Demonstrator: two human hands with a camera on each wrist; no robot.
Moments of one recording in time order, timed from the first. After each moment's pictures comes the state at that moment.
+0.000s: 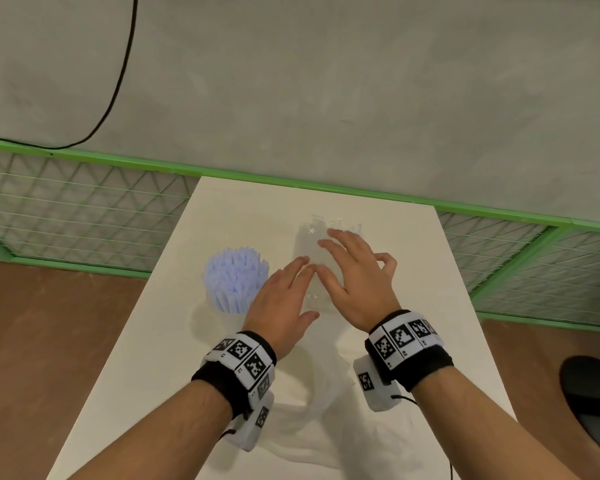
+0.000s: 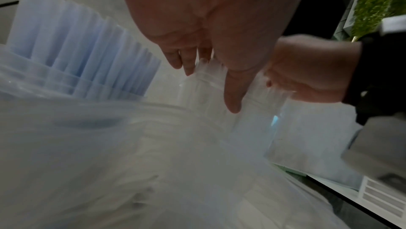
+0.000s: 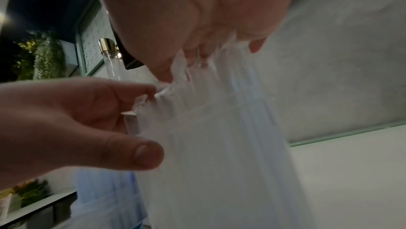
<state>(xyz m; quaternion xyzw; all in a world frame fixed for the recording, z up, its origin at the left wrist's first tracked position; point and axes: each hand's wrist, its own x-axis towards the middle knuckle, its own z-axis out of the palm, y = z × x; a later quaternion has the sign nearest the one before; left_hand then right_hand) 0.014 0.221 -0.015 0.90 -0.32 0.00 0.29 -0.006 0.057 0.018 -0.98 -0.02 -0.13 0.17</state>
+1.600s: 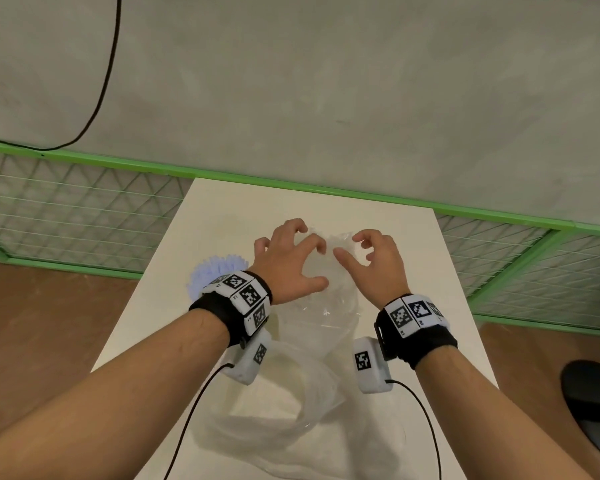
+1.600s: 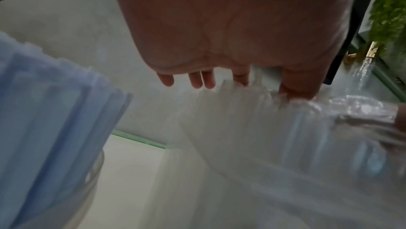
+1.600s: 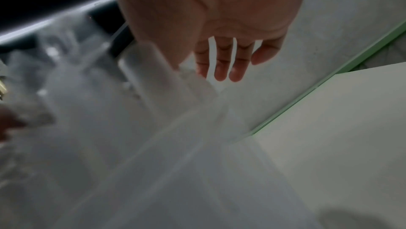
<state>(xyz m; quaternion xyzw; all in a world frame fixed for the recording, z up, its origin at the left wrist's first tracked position) 0.079 0.188 0.025 0.92 -0.31 -0.06 0.24 0.030 0.007 0.011 -0.89 0.16 -0.13 0.41</state>
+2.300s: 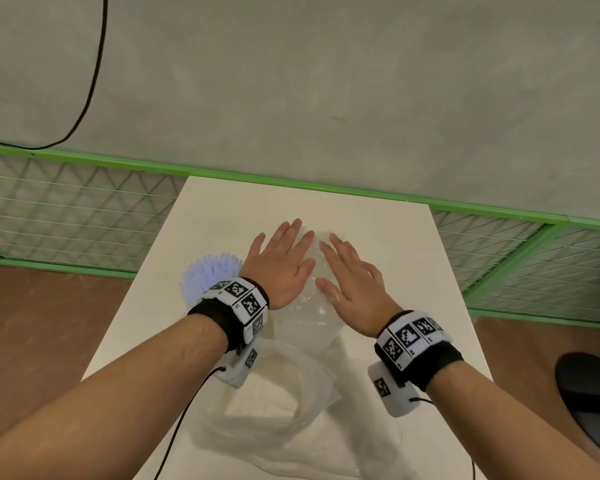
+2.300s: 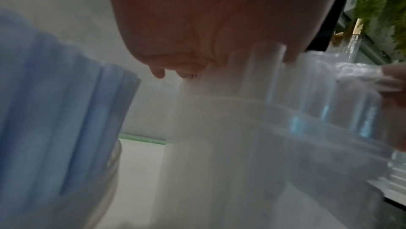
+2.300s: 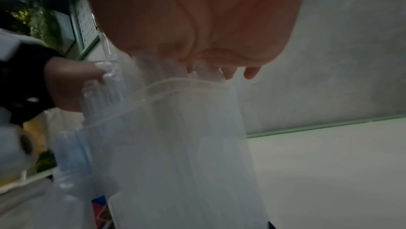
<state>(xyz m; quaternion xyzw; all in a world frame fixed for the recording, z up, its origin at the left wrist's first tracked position) 0.082 0.184 0.012 0.94 -0.30 -0.12 0.12 0.004 0.016 0.004 -0.98 -0.03 0.05 0.20</state>
